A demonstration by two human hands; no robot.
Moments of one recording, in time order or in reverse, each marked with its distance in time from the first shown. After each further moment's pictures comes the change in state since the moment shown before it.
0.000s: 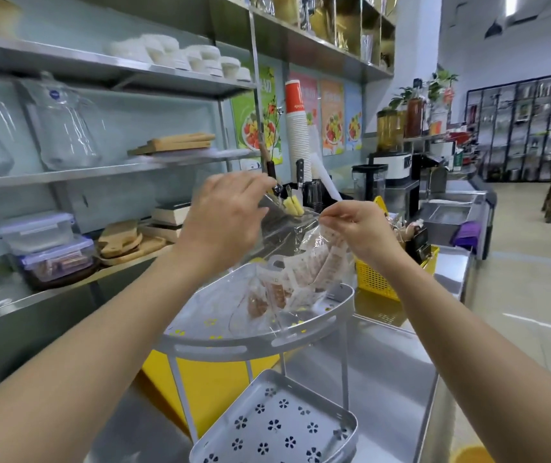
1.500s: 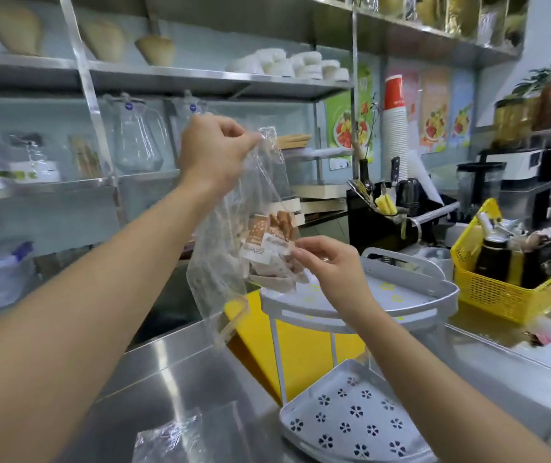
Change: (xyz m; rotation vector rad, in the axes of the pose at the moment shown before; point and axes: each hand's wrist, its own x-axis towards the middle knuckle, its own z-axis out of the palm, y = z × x) left_hand -0.015 -0.050 -0.130 -0.318 0.269 -0.731; right_hand -0.080 -0.090 0.134 0.567 -0.172 -0.047
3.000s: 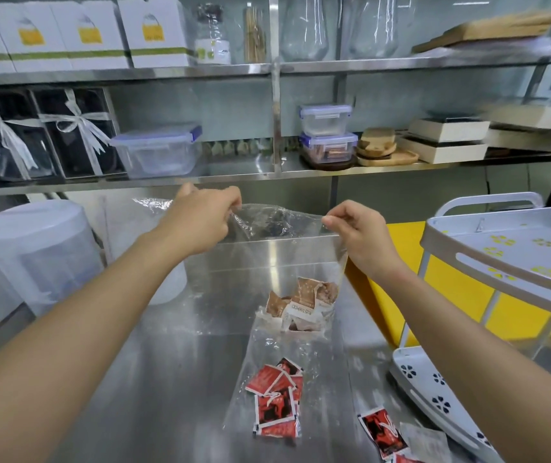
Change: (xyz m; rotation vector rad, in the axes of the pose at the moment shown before) left_hand -0.142 -0.189 -0.155 1.014 -0.411 -0.277; right_hand -0.016 0.066 0.168 -0.111 -0.468 -0.003
